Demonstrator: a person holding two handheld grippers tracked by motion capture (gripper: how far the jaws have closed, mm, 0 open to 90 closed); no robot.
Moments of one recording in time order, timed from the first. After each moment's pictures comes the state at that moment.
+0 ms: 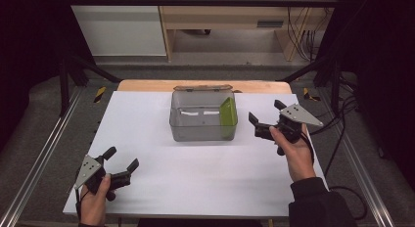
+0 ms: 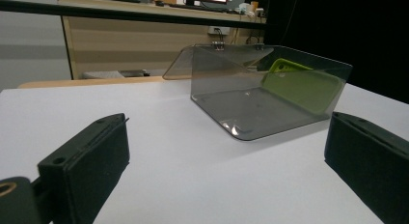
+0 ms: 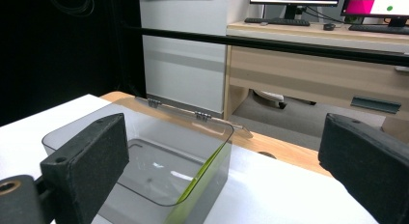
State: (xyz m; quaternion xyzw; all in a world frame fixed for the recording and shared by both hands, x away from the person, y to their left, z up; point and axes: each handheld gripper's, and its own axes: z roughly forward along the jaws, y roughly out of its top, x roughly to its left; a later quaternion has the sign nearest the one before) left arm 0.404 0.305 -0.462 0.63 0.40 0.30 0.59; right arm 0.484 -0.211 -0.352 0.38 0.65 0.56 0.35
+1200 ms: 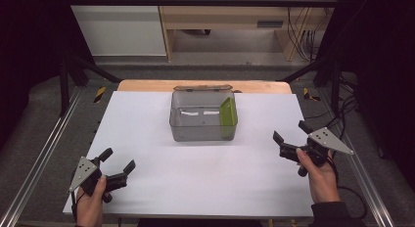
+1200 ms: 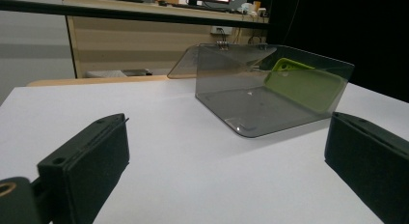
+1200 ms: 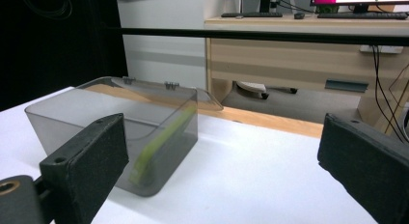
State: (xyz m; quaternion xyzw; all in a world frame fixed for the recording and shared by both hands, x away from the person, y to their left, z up) left arm 0.399 0.312 -0.461 0.63 0.40 0.31 0.59; right arm 0.439 -0.273 -0.390 0.42 0.62 0.56 0.35
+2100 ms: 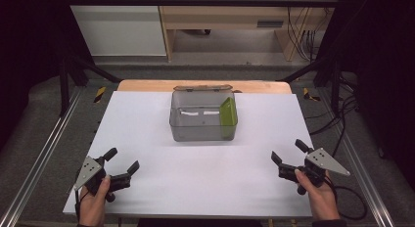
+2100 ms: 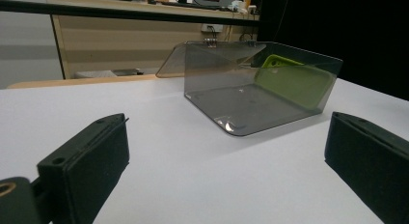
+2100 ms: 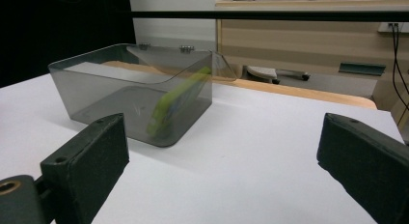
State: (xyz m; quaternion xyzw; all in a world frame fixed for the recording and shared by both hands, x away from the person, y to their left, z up) left arm 0.402 0.303 -0.463 0.64 0.39 0.29 0.59; right arm 0.408 -0.274 -0.433 0.41 0.64 0.55 0.33
